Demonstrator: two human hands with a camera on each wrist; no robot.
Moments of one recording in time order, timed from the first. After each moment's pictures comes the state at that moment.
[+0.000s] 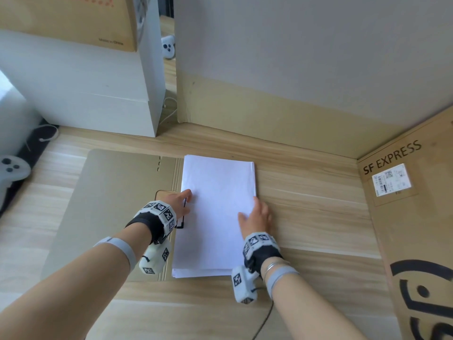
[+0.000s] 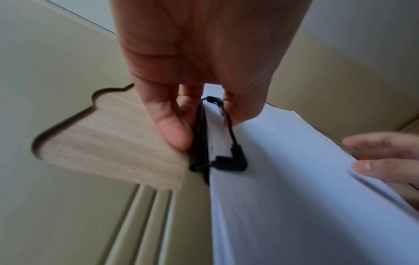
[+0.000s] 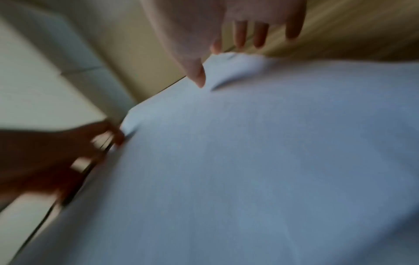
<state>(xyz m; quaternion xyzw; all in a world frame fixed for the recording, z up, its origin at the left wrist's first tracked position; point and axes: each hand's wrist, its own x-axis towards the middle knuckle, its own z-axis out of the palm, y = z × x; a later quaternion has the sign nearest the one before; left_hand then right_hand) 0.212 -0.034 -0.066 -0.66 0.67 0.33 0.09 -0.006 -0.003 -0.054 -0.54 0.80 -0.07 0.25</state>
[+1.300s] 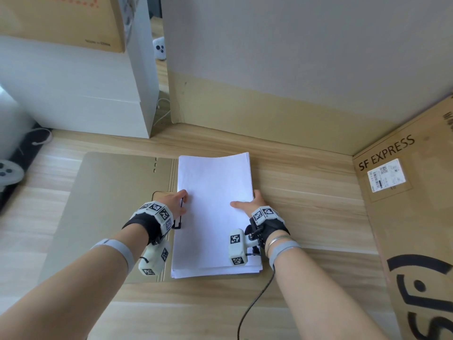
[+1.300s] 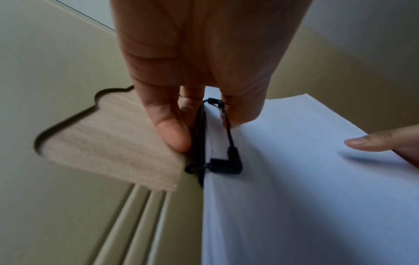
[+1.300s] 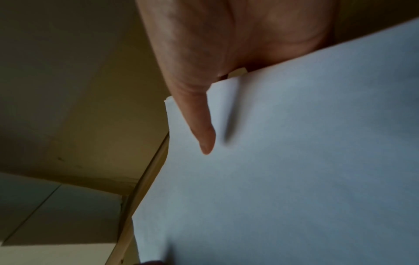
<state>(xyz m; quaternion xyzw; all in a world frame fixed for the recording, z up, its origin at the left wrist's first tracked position) 0.203 -0.033 -0.057 -0.66 0.66 0.34 0.10 -0.020 -0.048 -0.027 -0.37 0.78 -0.07 0.50</state>
